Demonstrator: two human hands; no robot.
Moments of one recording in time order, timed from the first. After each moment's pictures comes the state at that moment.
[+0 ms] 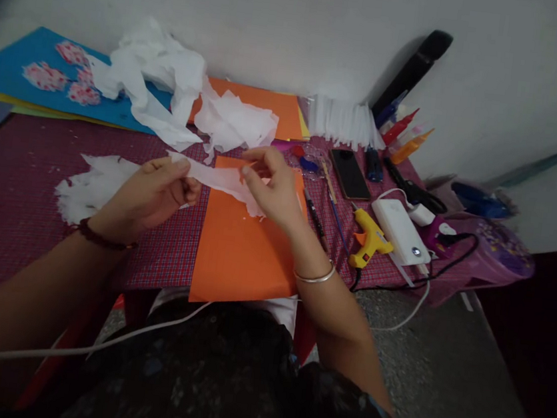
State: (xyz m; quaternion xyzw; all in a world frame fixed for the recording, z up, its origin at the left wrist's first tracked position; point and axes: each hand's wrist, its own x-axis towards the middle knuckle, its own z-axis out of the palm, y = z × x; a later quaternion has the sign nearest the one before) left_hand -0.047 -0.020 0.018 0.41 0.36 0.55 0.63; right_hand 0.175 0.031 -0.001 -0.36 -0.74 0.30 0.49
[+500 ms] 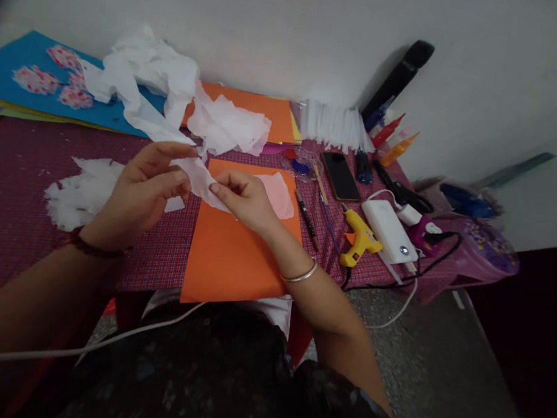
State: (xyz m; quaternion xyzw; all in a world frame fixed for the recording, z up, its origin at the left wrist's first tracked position) left_hand -0.045 -0.017 0.009 0.53 0.35 0.62 0.47; right_hand 0.149 0.012 -0.002 -0.28 -0.68 0.53 0.42
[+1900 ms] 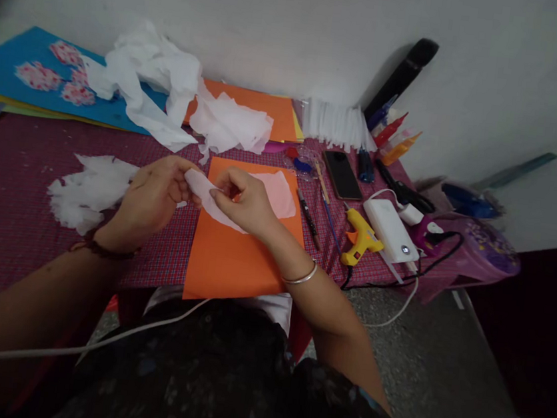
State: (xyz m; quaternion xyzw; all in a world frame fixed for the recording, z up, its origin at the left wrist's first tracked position) left_hand -0.035 -0.024 0.004 0.53 0.36 0.60 0.48; right_hand 0.147 0.007 -0.001 -0.29 -0.76 0.35 0.46
